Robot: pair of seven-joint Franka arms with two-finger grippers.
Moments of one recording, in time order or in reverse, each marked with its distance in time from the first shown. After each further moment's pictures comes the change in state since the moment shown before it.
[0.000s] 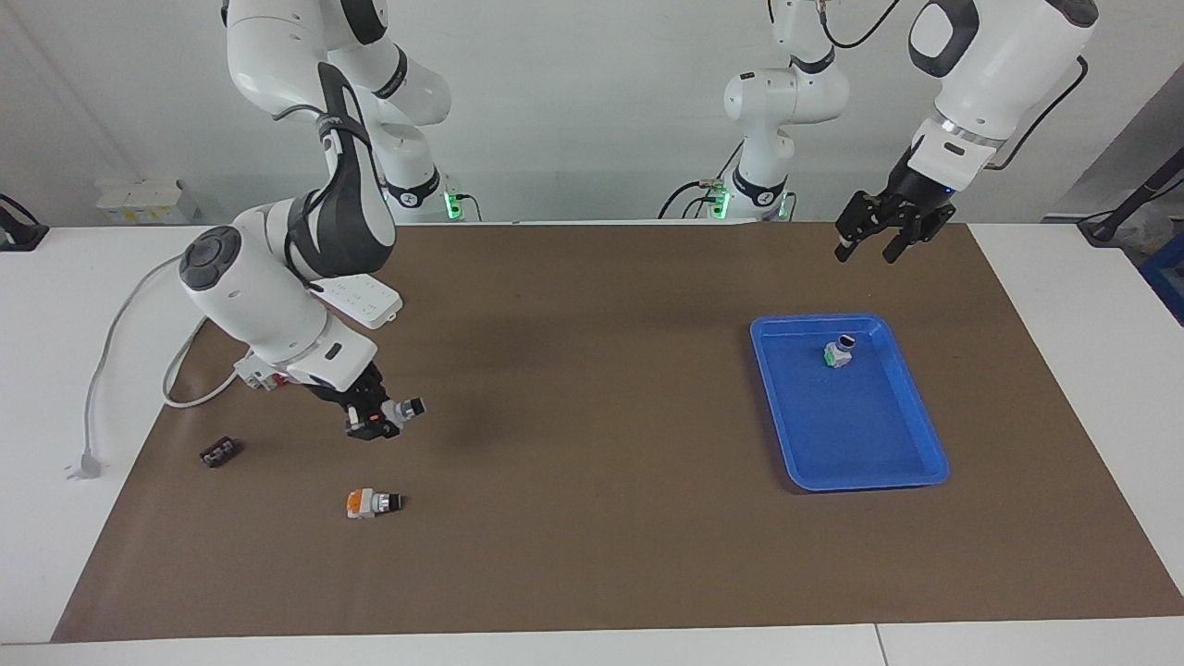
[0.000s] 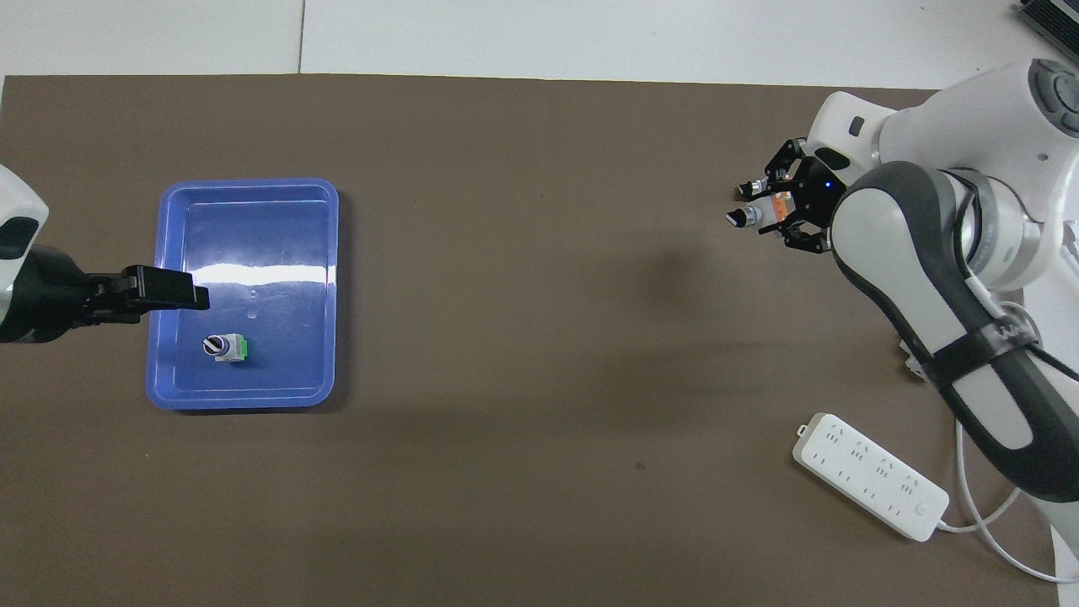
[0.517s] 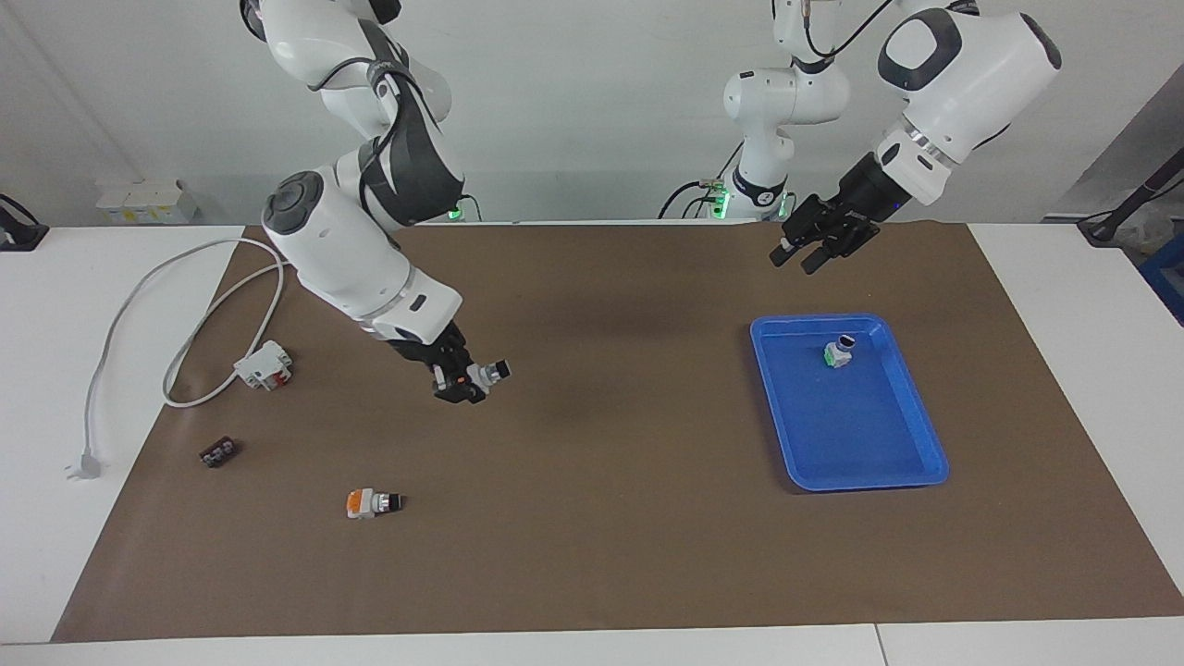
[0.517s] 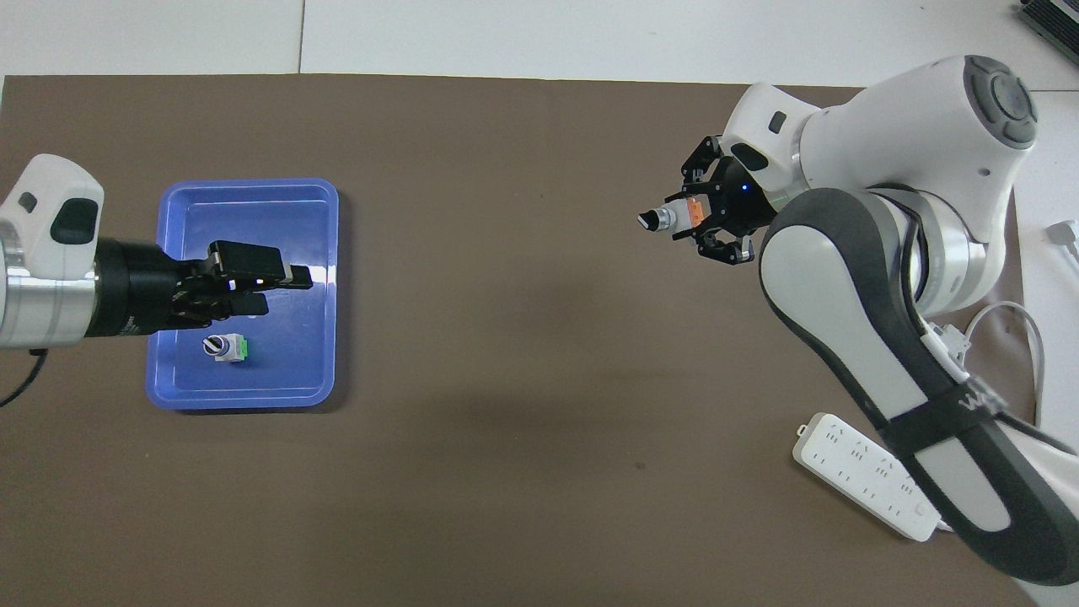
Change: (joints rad) left arm -0.082 0.006 -0.011 -0.080 -0.373 0.159 -0.115; right arm 0.044 -0.074 0.133 0.008 0.077 0.001 0.188
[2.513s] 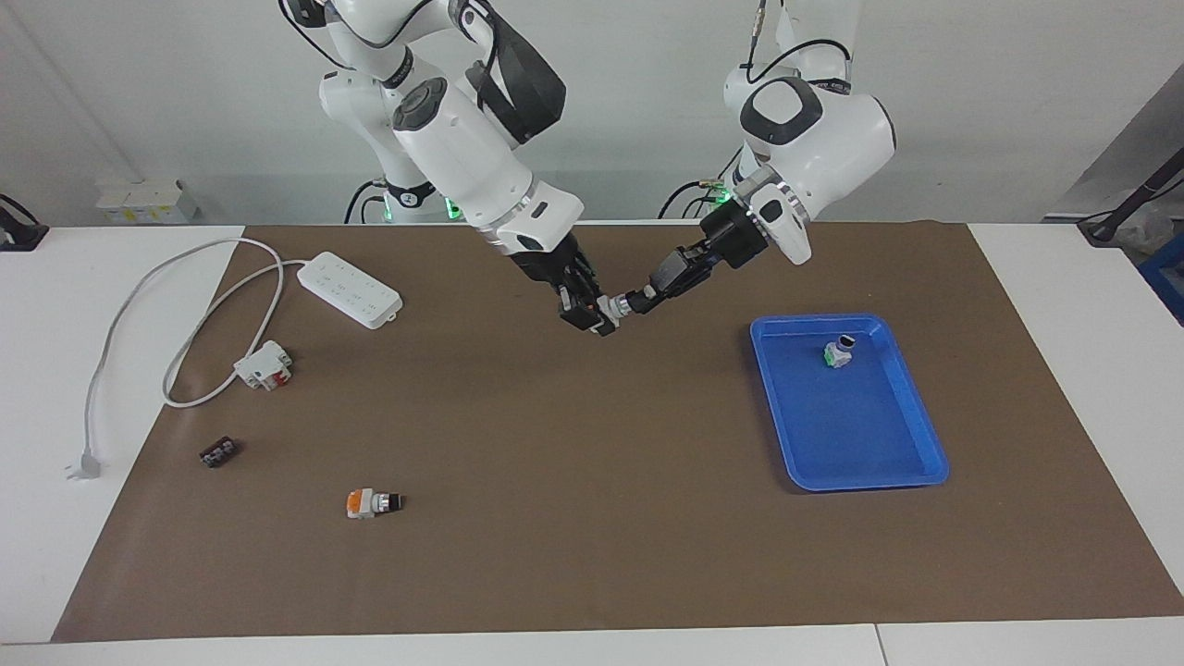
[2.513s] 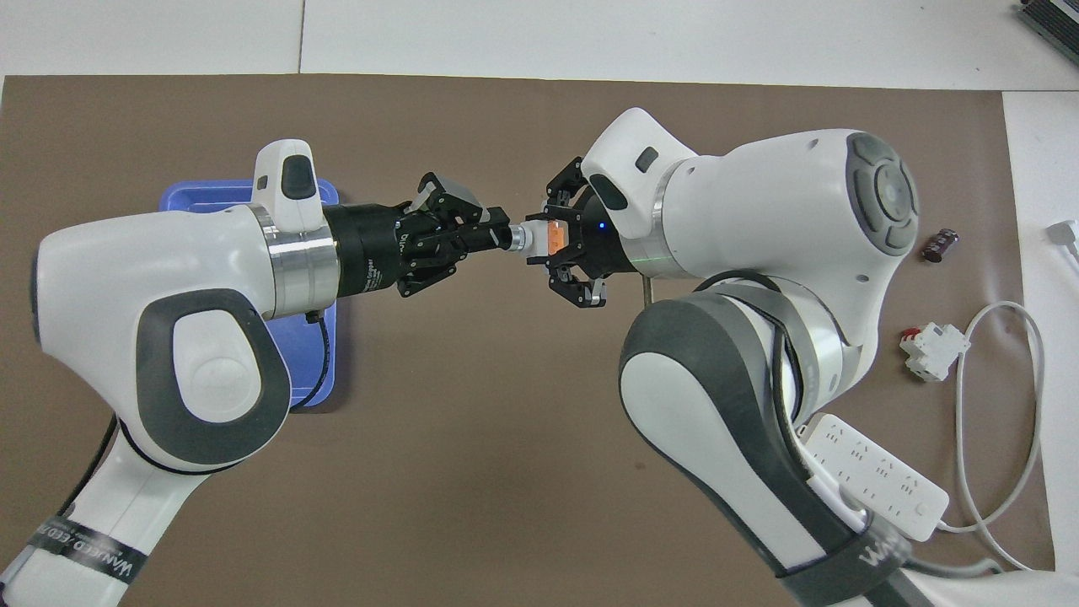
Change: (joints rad) left arm -0.304 0.190 0.001 0.047 -0.439 0.437 -0.207; right arm 0.196 -0.080 0.011 -0.047 0.144 0.190 0.274
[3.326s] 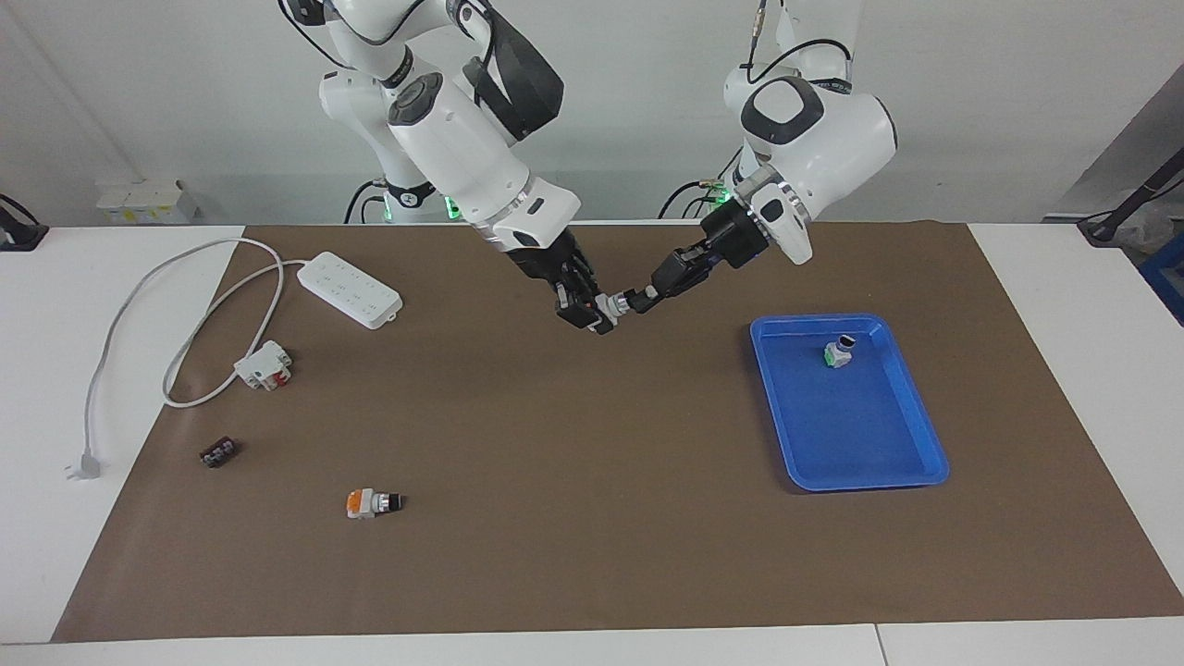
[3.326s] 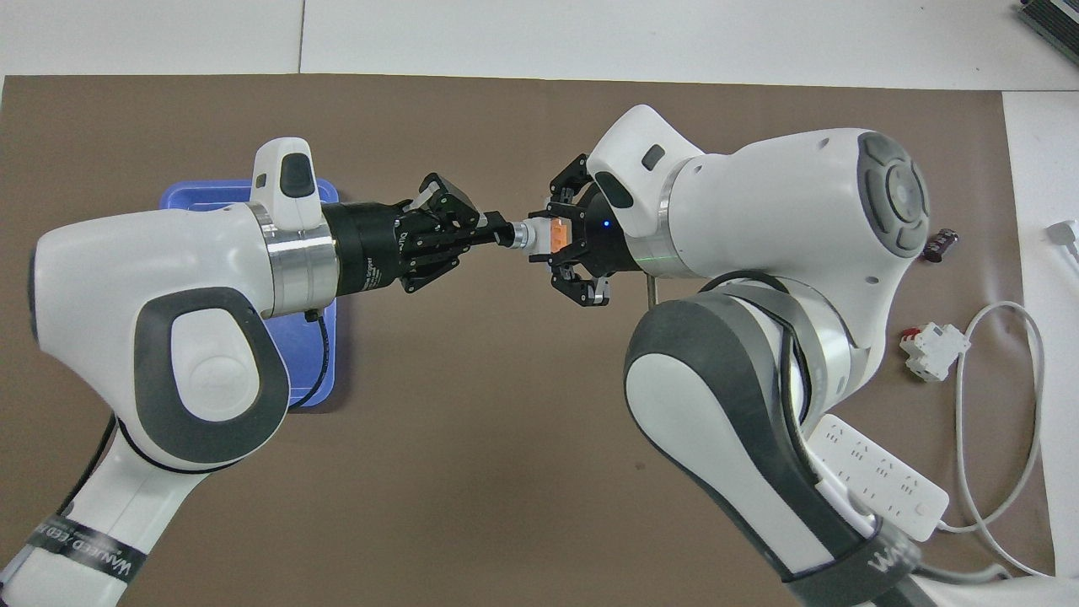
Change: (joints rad) left arm 0.002 0.001 -0.001 0.004 0.000 -0.003 0.000; right arm -0.003 -0.010 -0.003 -0.003 0.004 0.001 0.002
